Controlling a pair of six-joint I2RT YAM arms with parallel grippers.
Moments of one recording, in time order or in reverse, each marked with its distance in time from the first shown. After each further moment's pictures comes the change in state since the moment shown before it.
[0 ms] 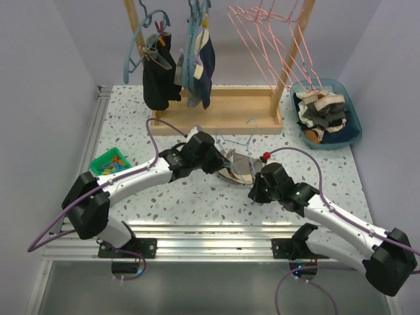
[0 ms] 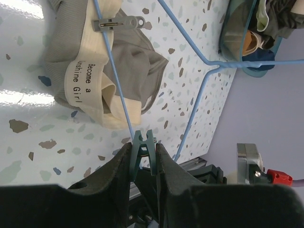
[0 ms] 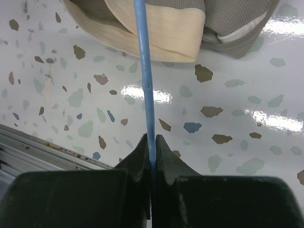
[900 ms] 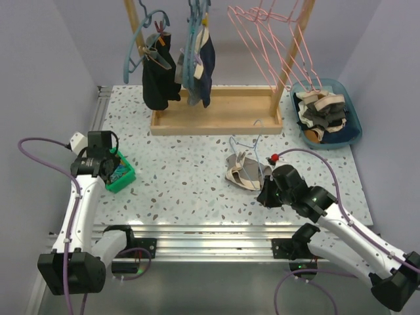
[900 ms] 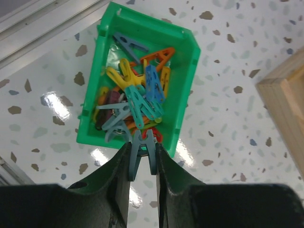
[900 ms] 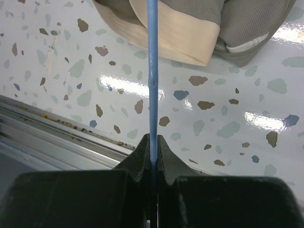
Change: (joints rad) left arm 0.898 -0.528 -0.143 -0.586 -0.349 0.463; right arm -0.007 -0.192 0.080 -0.268 -0.015 -0.071
